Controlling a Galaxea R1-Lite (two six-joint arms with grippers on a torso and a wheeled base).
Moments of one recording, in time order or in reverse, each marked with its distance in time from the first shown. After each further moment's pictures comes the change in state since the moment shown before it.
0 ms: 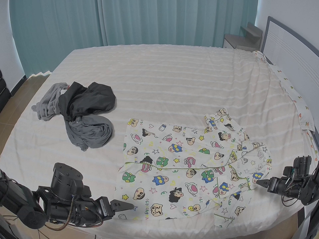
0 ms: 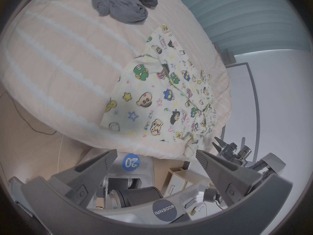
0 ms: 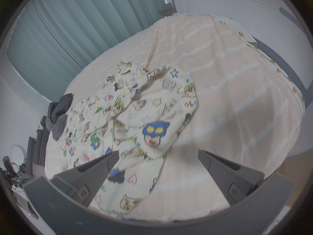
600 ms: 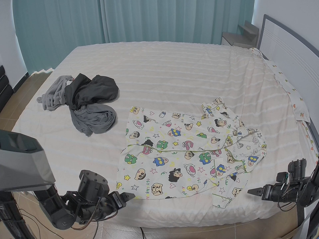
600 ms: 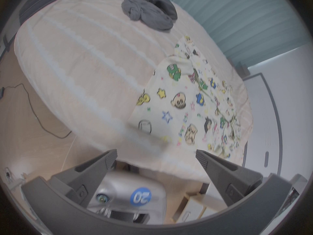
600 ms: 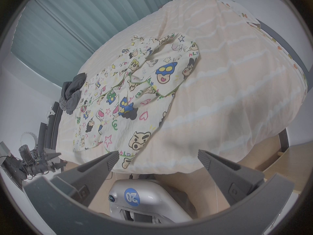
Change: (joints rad) left arm -0.009 0.378 -0.016 -0.345 0.294 -0.036; right arm 0.094 -0.029 0.000 0.129 0.077 0.012
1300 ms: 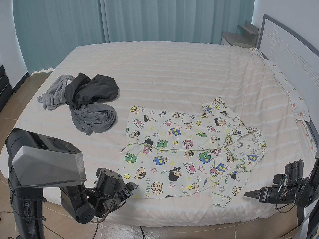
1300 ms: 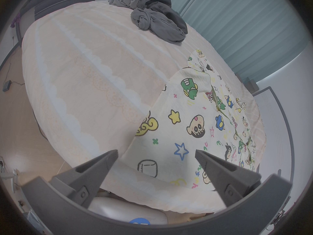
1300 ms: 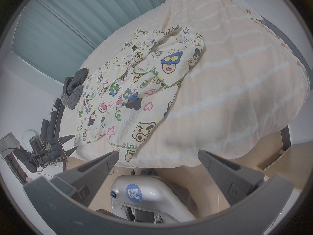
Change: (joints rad) left arm 0.026 0.261 -0.175 -0.128 0.192 -0.027; right arm 0.044 0.023 0.000 0.000 0.004 0.016
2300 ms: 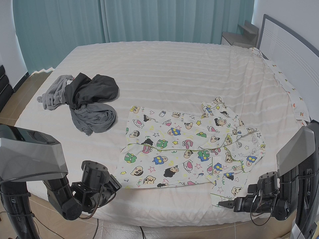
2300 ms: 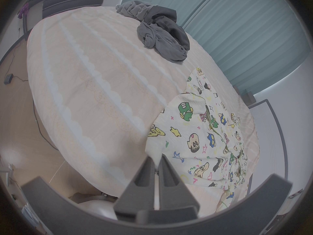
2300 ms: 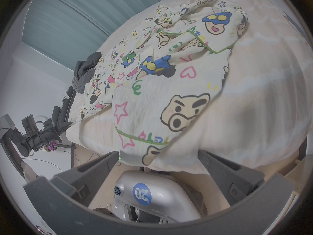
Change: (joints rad) left arm 0.072 -0.116 0.064 -0.018 -0.005 -0.001; right arm 0.285 0.414 0.000 -0.470 -0.029 0.137
